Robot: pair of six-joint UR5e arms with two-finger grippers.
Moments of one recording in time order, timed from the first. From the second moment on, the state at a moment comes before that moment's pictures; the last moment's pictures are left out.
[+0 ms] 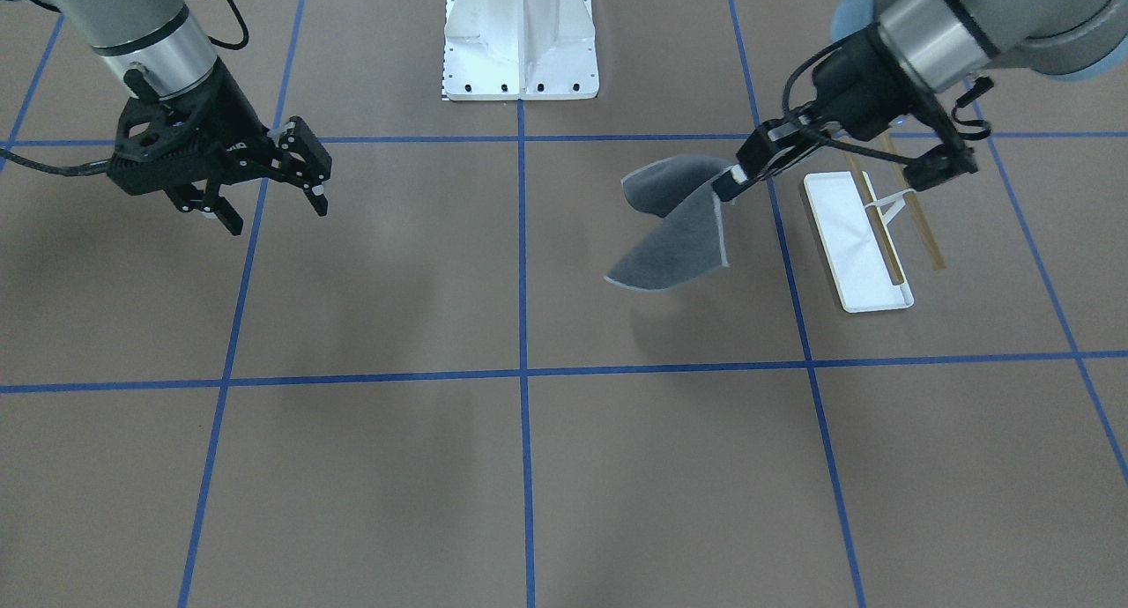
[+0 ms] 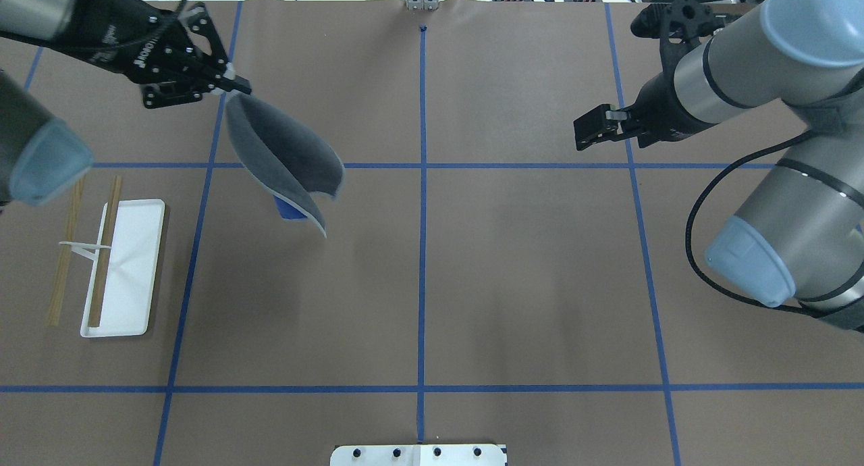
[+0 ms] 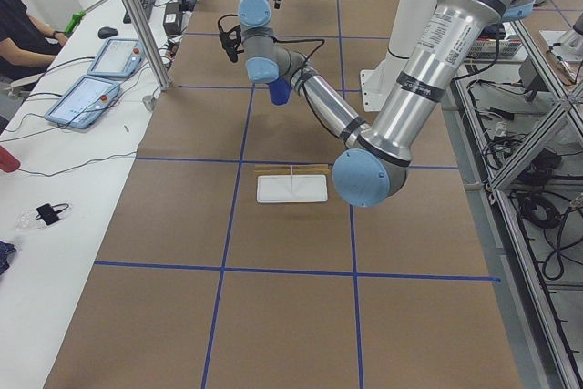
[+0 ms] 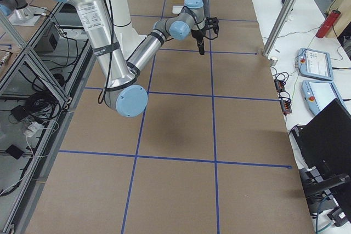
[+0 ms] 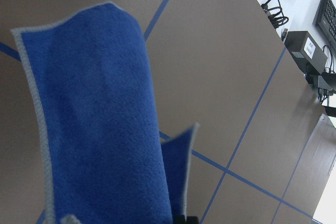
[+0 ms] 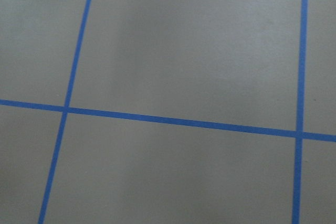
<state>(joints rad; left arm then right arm) -1.08 -1.98 -1.86 -2.21 -2.51 -1.82 0.88 -1.19 2.04 -1.58 2.07 0.91</state>
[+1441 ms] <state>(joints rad) -1.31 -1.39 -1.81 -2.34 -2.68 -1.02 0.94 -1.18 1.95 -1.69 2.10 0.83</state>
